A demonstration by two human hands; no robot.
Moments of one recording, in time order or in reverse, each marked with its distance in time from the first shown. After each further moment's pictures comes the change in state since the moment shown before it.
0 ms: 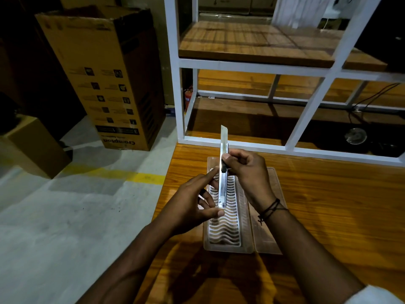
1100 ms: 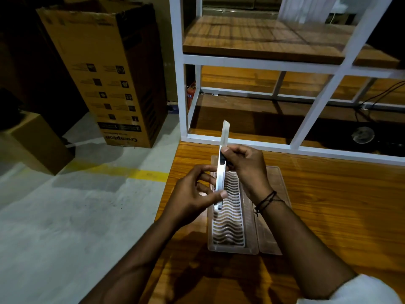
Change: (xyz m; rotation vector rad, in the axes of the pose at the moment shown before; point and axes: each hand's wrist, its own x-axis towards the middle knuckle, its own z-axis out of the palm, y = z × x) left_hand 0.010 -0.001 -0.001 -0.283 0.190 -0.143; right_hand 0.015 0.000 0.017 -0.068 0.049 0.072
